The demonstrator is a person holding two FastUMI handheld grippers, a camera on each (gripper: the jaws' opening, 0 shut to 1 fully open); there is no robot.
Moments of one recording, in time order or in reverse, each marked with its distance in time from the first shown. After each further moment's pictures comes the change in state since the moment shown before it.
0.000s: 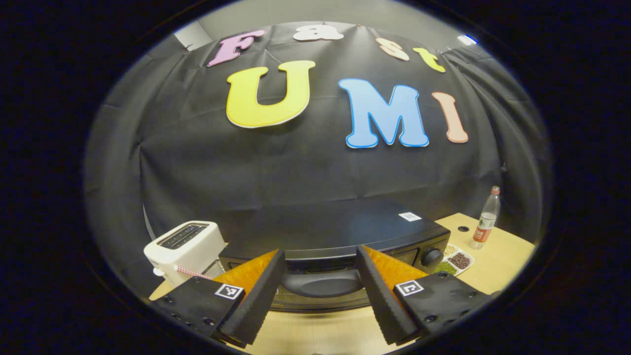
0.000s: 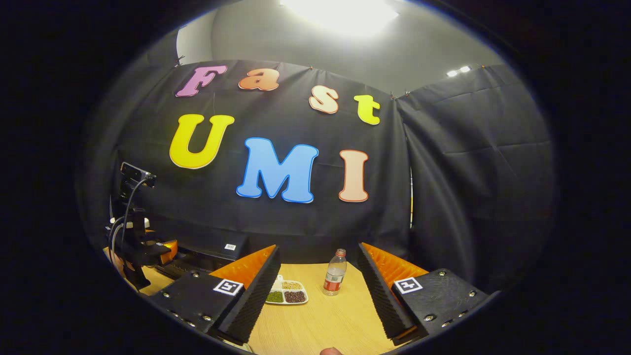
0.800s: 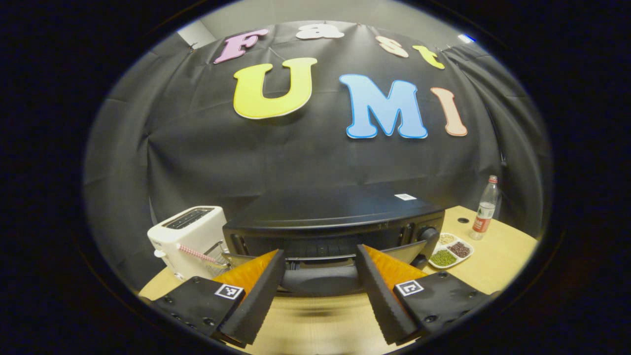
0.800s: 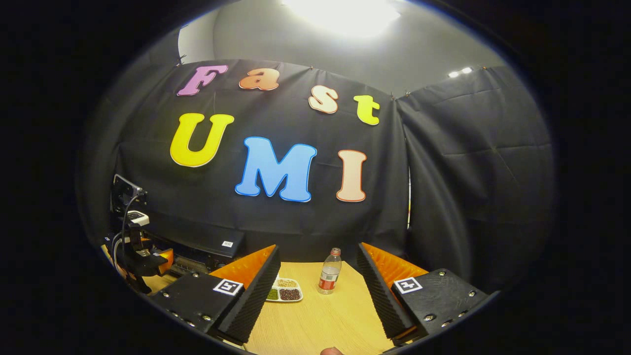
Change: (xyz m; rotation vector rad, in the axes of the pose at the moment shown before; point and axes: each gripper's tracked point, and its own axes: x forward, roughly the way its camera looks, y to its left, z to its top) left arm -0.044 -0.006 -0.034 0.000 0.002 0.032; right arm -0.010 -0.011 0.005 -0.004 -0.009 0.027
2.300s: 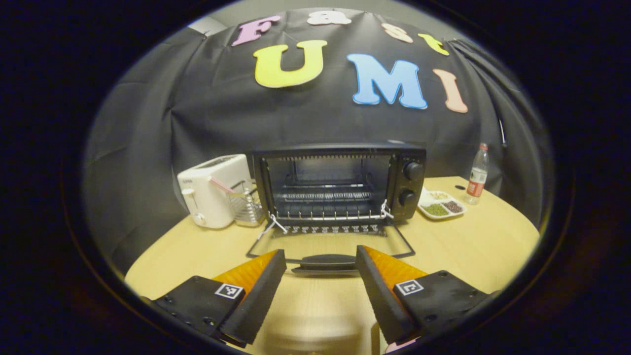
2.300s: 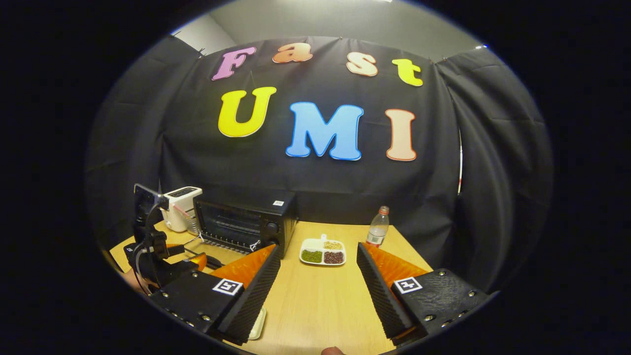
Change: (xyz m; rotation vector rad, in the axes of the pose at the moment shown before) left arm -0.119 0.001 -0.064 -0.045 0.127 0.078; right arm -0.039 0.046 -0.065 0.056 0.258 0.372
